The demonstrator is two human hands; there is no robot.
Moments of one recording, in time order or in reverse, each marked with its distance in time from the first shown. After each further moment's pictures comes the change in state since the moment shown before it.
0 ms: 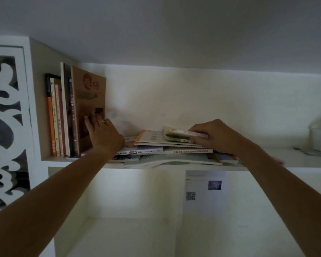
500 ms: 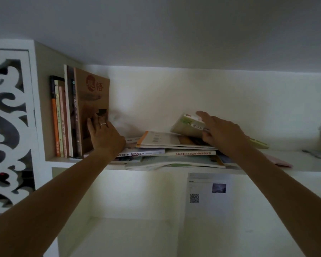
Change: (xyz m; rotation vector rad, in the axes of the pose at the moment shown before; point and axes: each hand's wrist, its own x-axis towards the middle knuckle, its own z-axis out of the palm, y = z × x) left_hand -0.001 -0.005 0.001 -0.024 0.030 0.003; right_hand 0.006 0.004 0.008 -0.422 0.212 0.109
